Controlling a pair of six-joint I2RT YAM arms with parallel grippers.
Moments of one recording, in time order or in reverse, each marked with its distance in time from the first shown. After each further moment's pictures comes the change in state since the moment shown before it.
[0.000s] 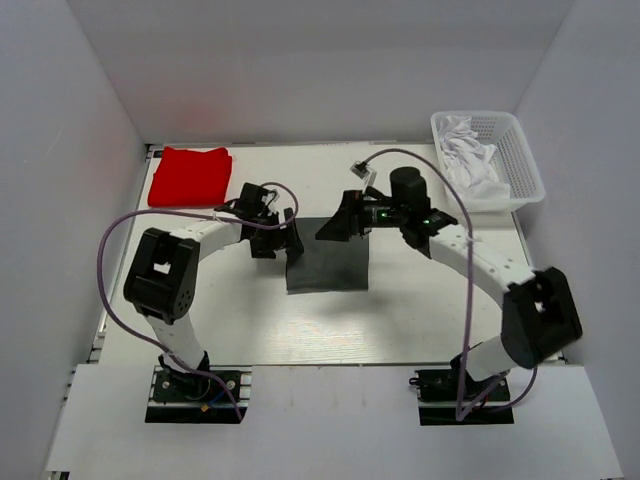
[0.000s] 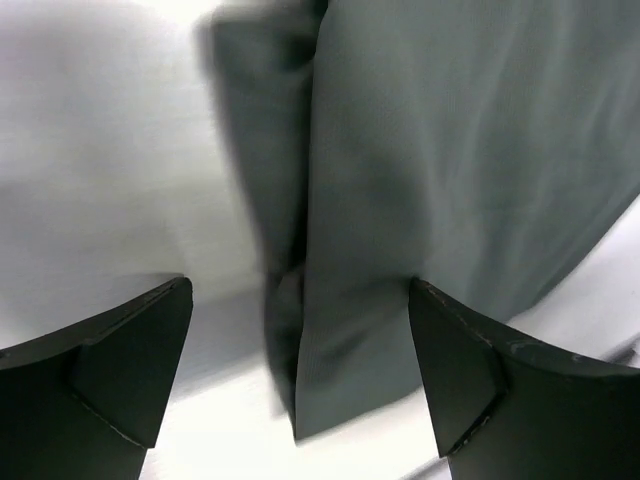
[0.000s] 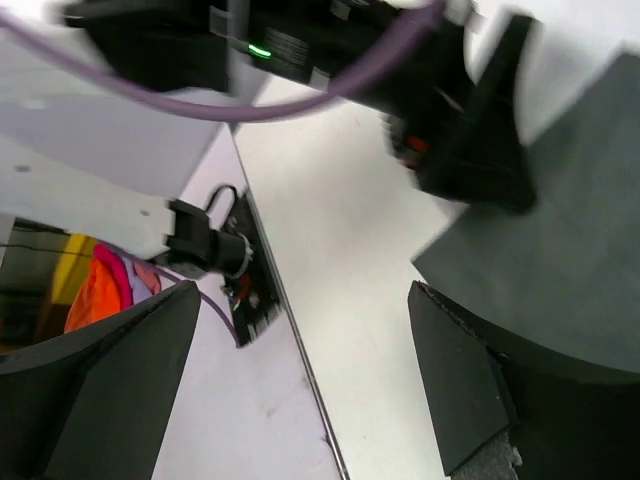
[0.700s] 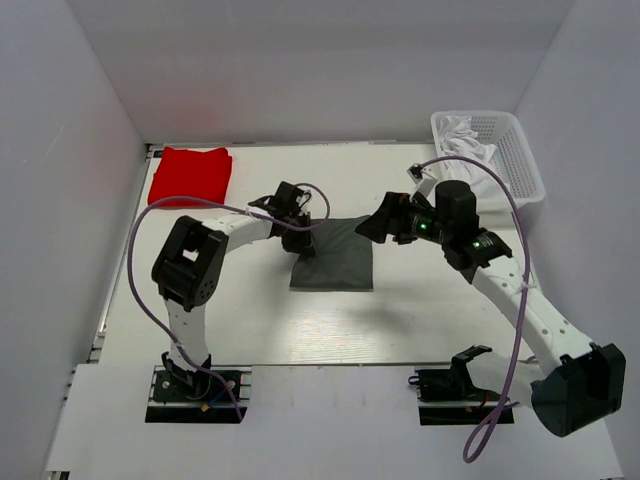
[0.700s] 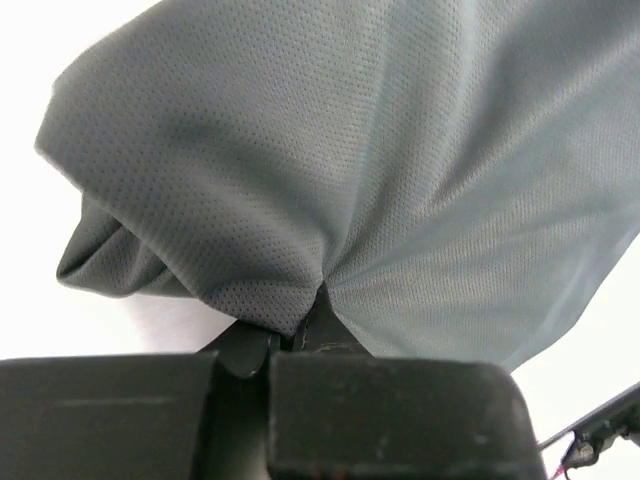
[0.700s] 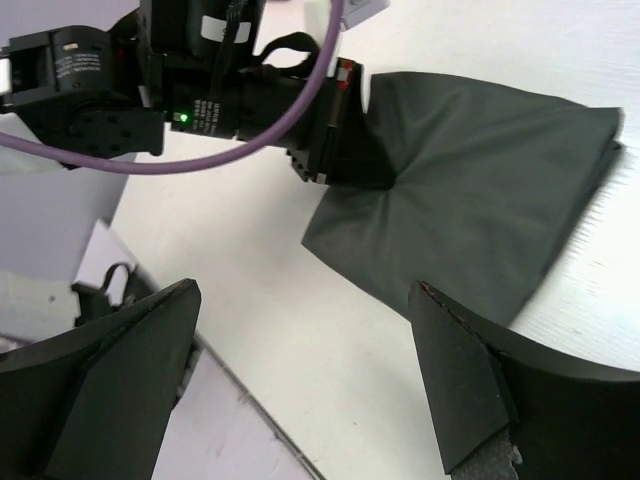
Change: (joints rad) left arm -0.163 0.164 0.168 -0.005 -0.081 0.030; right arm -0.112 -0.401 -0.085 -0.330 0.358 -0.074
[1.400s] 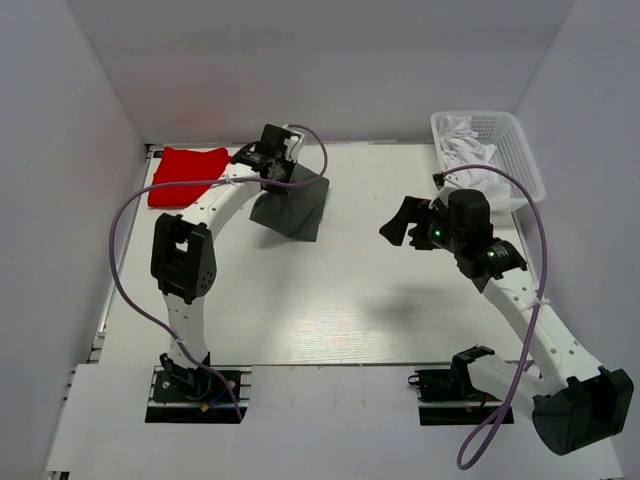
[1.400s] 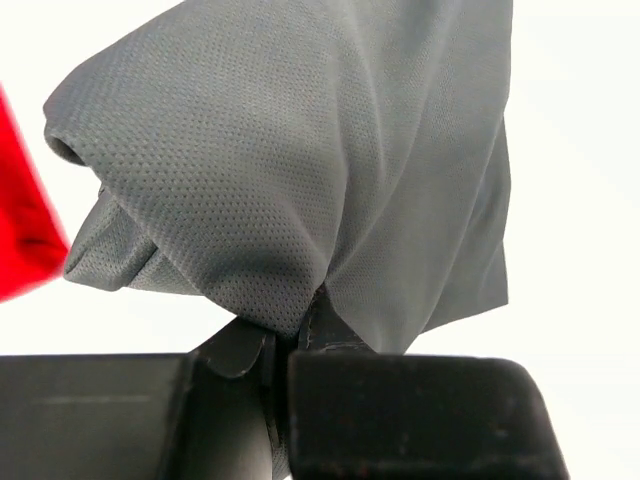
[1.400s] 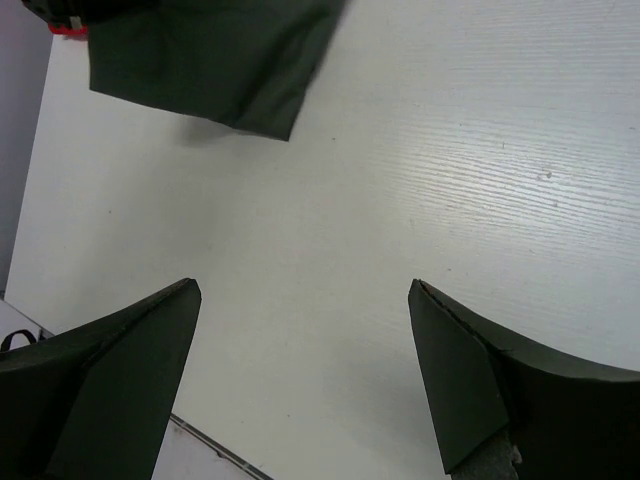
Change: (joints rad) left arm 0.082 0.055 0.514 -0.298 -0.363 0.494; right arm -0.069 -0.107 -0.038 -0.155 0.234 -0.048
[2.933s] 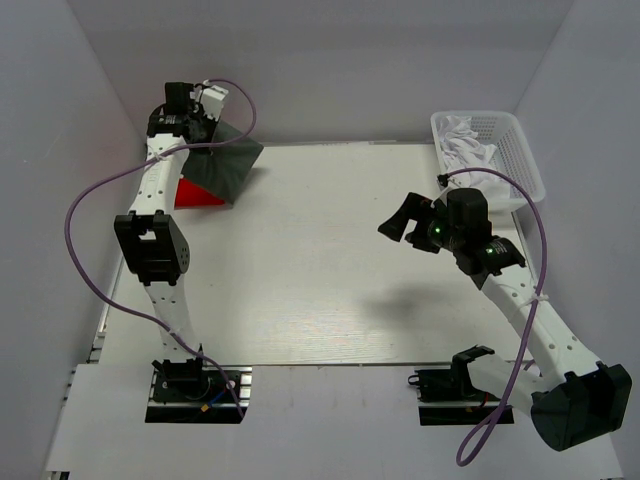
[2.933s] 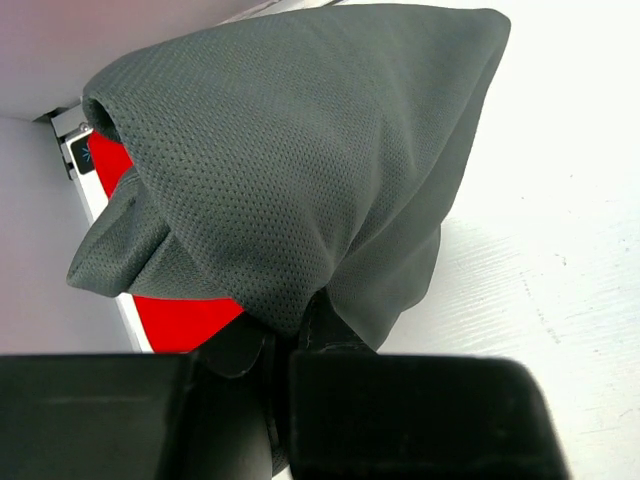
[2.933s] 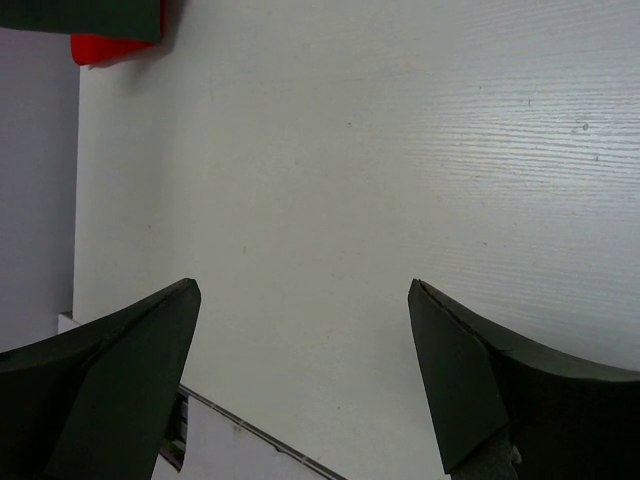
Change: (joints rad) left arm 0.431 0.105 0.414 -0.157 0.215 0.391; right arm -0.008 0.016 0.013 -0.034 0.000 0.162
